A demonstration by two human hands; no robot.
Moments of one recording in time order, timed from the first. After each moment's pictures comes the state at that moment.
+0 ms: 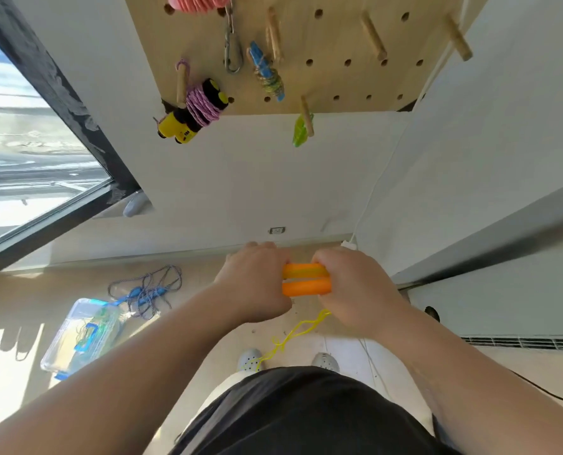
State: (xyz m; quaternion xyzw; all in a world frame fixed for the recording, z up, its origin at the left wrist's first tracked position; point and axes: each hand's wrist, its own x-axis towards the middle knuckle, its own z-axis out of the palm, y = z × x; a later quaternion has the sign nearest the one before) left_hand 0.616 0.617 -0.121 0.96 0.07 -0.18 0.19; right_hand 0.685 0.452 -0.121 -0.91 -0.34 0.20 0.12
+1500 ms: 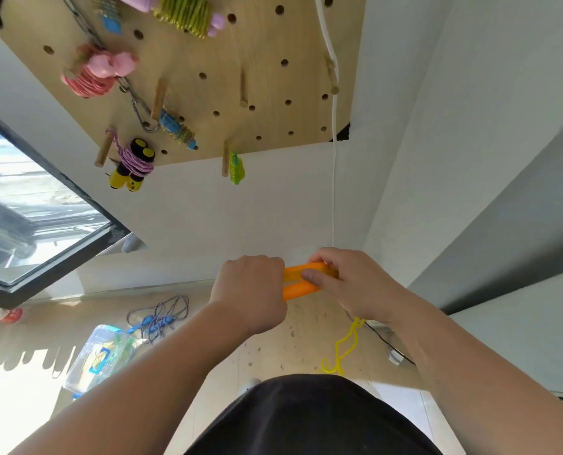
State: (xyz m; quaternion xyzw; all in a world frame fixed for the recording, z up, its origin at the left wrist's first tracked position) left_hand 0.747 0.425 -0.104 0.98 0.14 -0.13 -0.02; right_hand 0.855 0.268 -0.134 -0.82 -0.37 0.27 0.35
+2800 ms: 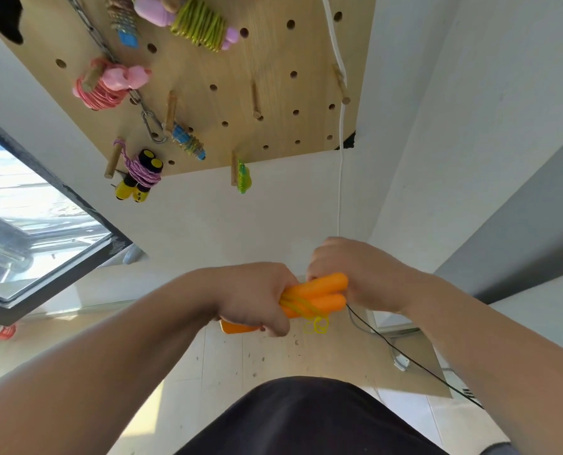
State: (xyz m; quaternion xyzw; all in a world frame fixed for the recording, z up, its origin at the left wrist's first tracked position) left_hand 0.748 0.471 -0.048 0.88 0.00 -0.37 0.30; right_hand 0.866 0.294 -0.109 -0.76 -0.62 0.14 0.15
